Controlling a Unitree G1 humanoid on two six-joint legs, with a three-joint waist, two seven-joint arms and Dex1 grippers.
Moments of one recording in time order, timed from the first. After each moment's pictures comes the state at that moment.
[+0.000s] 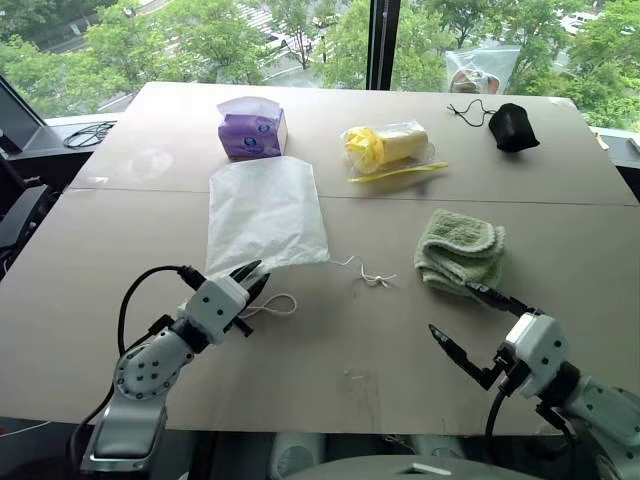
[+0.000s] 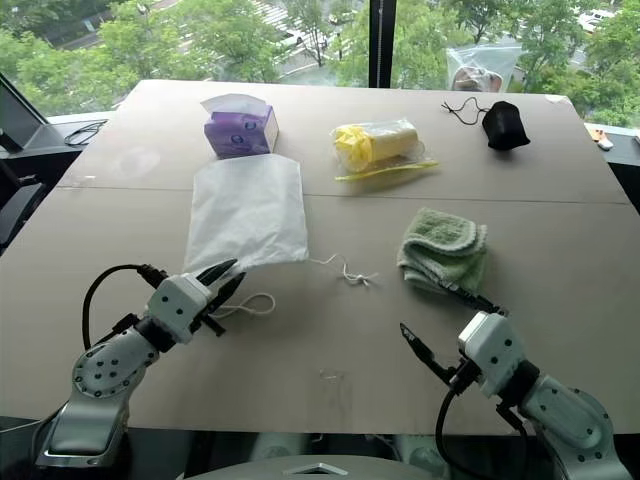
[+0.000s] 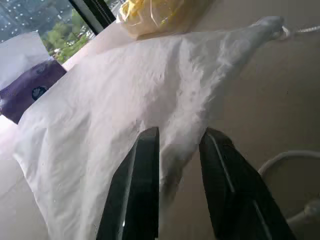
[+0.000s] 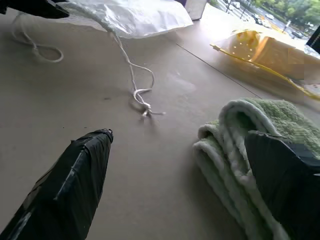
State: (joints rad) left arm 0.18 0.55 0.15 -0.33 -0.19 0.02 -0.57; right arm 0.46 -0.50 -0.06 -0.72 0.15 0.10 0.58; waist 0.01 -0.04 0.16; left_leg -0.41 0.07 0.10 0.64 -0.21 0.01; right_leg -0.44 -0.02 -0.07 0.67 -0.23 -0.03
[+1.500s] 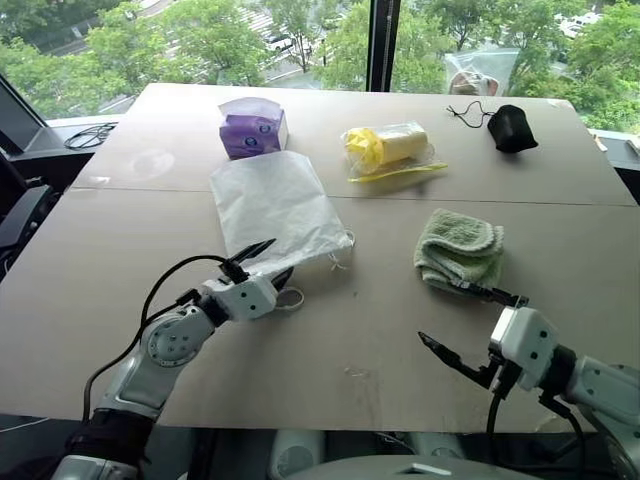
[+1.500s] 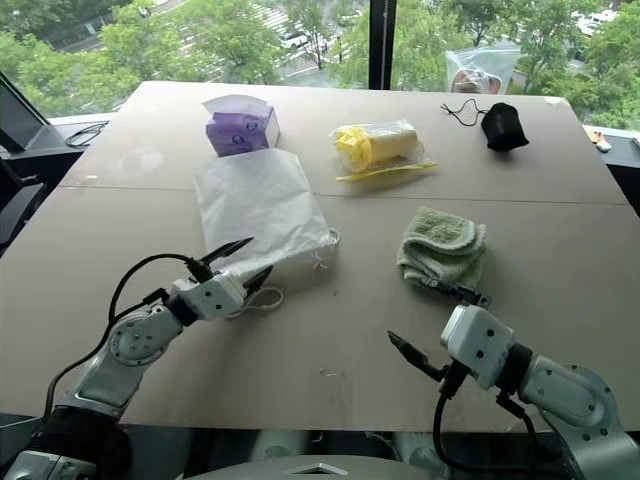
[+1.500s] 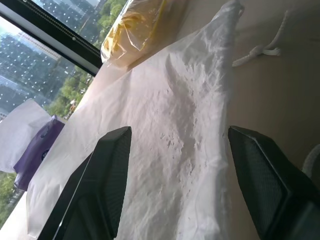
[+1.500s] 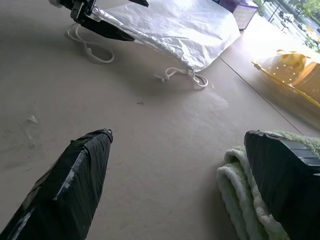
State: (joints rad) left arm -0.03 0.71 -0.05 0.03 0.22 -0.50 -0.34; right arm 0.38 -0.63 -0.04 -0.80 0.21 0.19 0.69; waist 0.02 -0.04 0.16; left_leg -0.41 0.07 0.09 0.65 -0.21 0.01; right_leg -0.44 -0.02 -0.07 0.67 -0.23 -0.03
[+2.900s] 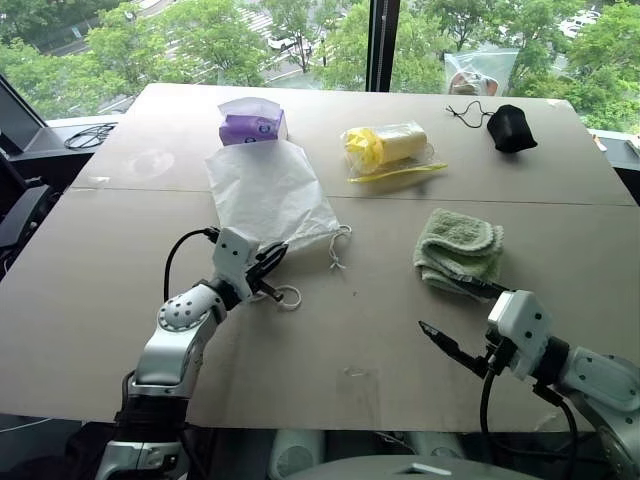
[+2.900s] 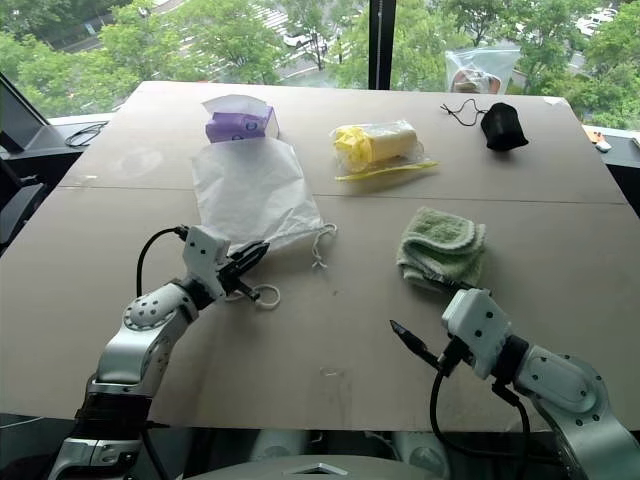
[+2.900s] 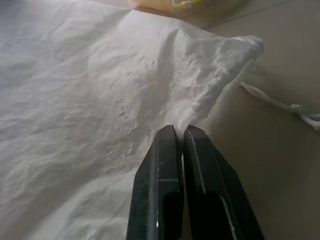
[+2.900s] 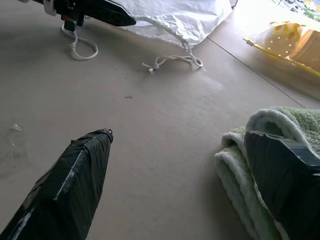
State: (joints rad) left arm -0.20 0.51 0.17 -0.09 -0.64 0.57 -0.59; right arm 0.30 -0.61 -0.04 -0.79 0.33 0.38 0.66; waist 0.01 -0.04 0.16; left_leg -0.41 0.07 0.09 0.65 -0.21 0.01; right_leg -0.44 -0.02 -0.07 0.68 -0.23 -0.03
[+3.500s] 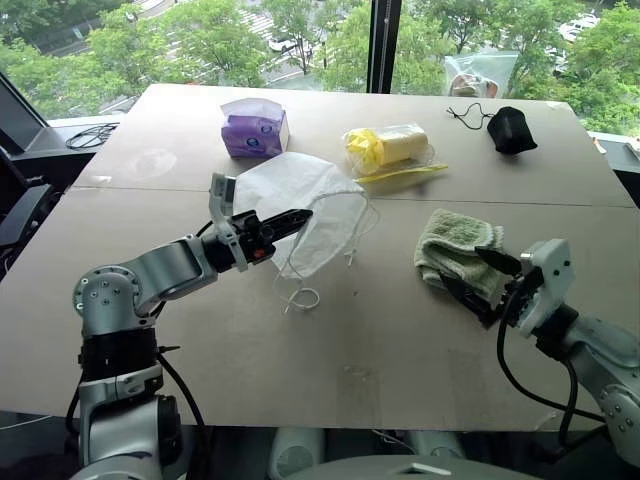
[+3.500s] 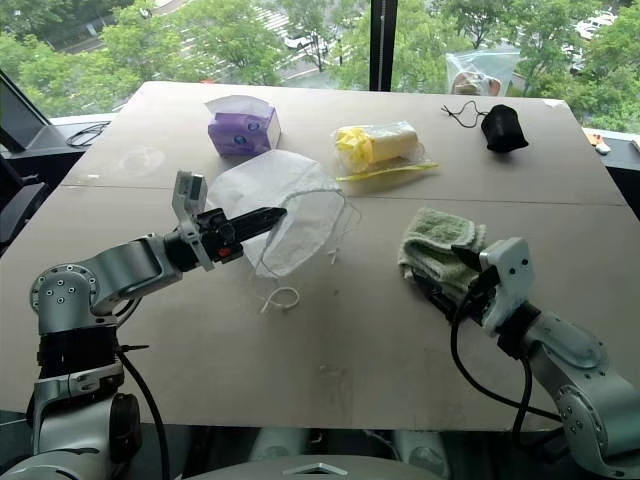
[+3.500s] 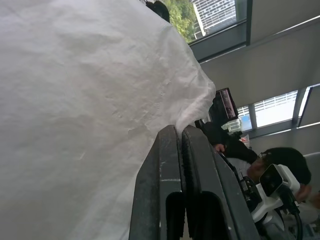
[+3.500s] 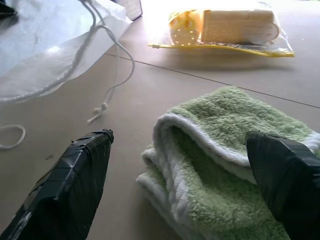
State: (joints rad) left arm -0.48 0.51 0.30 0.03 -1.80 1.16 0.16; right arm -0.02 -0.51 -0.28 -0.62 0.65 0.80 0.37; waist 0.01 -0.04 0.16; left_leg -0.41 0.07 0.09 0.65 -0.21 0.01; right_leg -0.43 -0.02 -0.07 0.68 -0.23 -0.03
